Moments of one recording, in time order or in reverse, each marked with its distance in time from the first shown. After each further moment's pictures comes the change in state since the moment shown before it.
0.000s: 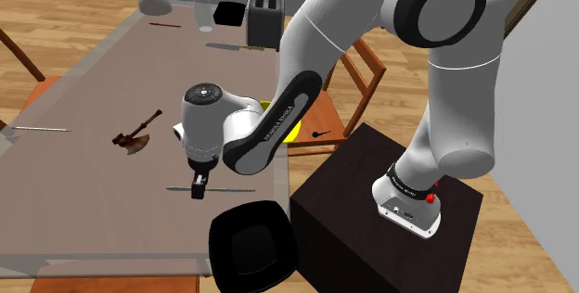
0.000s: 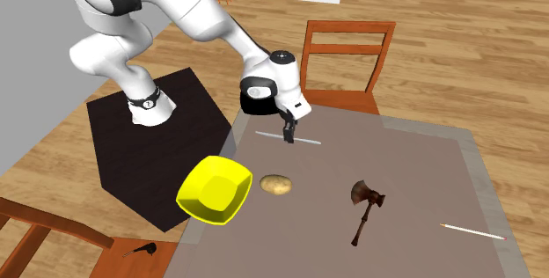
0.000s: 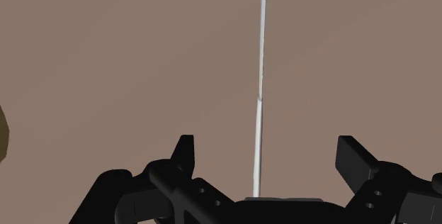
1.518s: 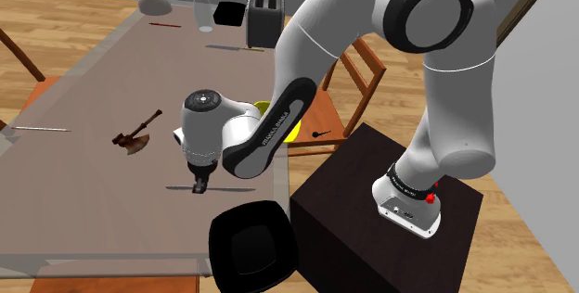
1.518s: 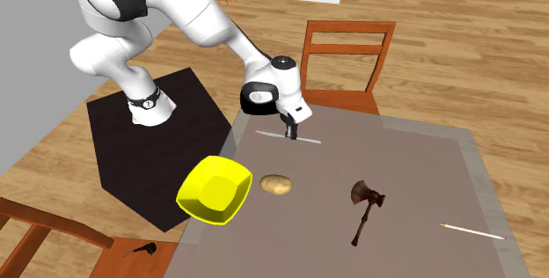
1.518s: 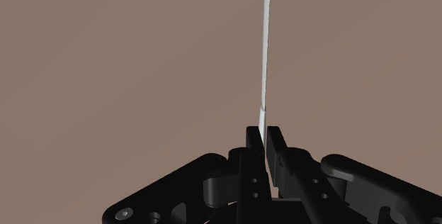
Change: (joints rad) arm 0.017 0.045 -0.020 0.022 -0.020 0.023 0.013
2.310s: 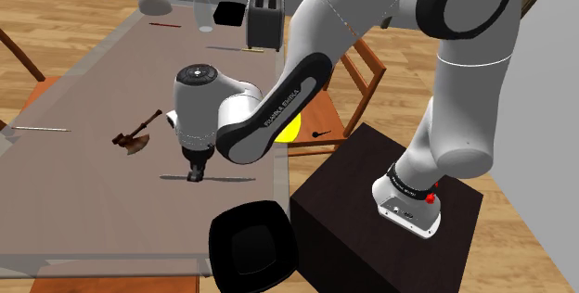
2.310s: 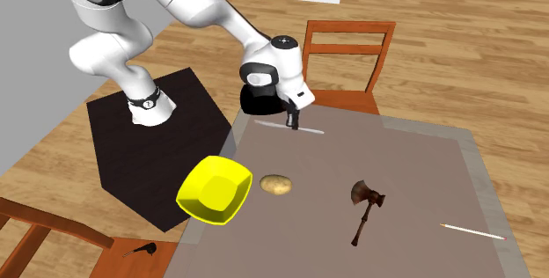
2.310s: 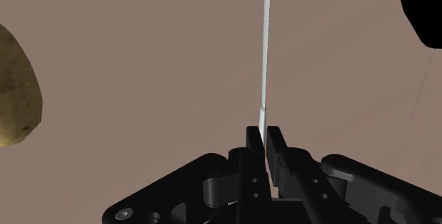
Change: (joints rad) arm -0.048 -0.128 0.065 -0.013 0.072 -0.114 -0.049
